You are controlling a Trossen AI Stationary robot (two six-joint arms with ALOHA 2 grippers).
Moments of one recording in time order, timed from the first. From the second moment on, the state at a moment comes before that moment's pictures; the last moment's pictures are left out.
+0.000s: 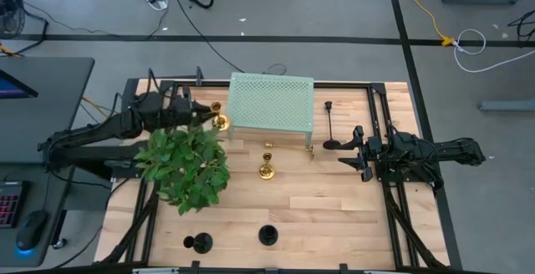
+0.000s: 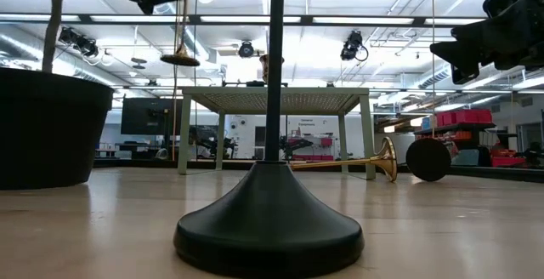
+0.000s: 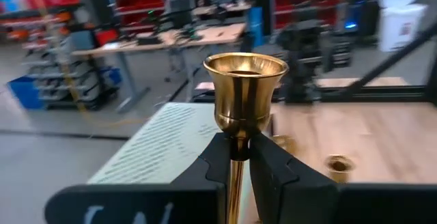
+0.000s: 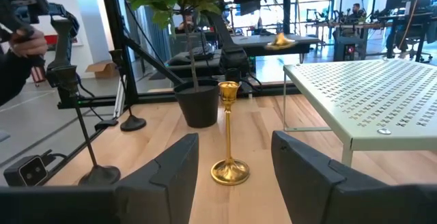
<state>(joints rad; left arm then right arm) 0.33 0.66 0.65 -0.08 0.03 0.14 0.07 0.01 0.02 0.01 0.01 0.07</state>
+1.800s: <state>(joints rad) 0.81 1.47 1.10 0.28 0.55 -0.01 0.07 0.01 0.02 0.01 0.01 0.07</state>
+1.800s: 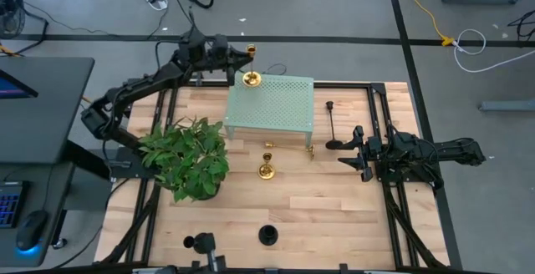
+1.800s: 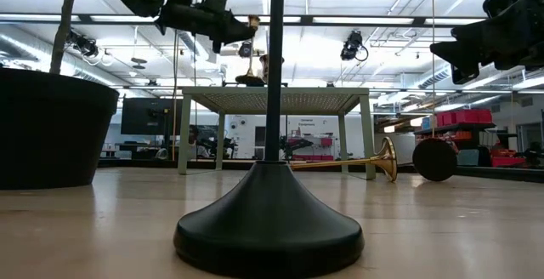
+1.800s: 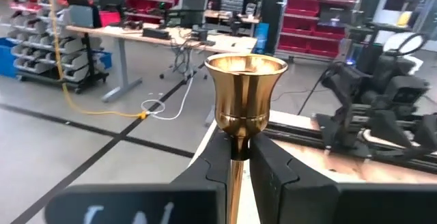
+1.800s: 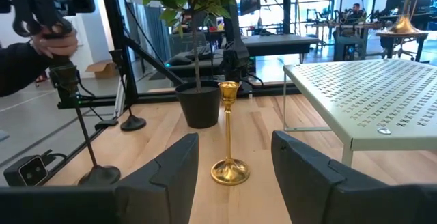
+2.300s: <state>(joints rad) 0.88 1.47 1.09 0.17 0.57 0.03 0.07 0.01 0.02 0.01 0.01 0.07</state>
